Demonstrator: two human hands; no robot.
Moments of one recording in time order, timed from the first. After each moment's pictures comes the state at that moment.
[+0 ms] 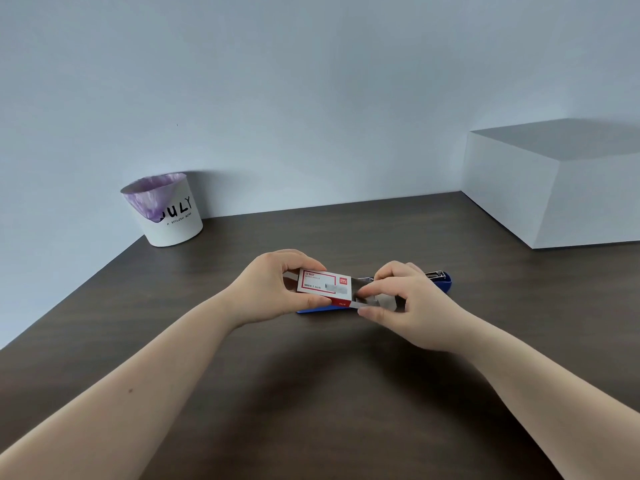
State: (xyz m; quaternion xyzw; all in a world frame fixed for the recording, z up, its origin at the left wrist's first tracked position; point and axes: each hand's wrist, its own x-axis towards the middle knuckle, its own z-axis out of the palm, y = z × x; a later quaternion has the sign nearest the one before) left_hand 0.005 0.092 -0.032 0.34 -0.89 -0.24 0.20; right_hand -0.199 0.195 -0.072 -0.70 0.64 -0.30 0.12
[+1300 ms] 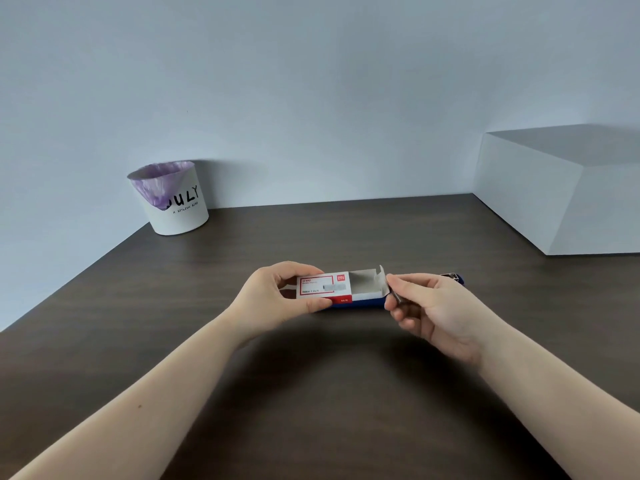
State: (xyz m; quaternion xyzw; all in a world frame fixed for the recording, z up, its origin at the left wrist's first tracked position) left_hand 0.020 0.087 -0.071 0.39 -0.79 -0.37 0.29; right_hand -0.191 0.195 -0.067 -0.31 0.52 -0.57 0.55
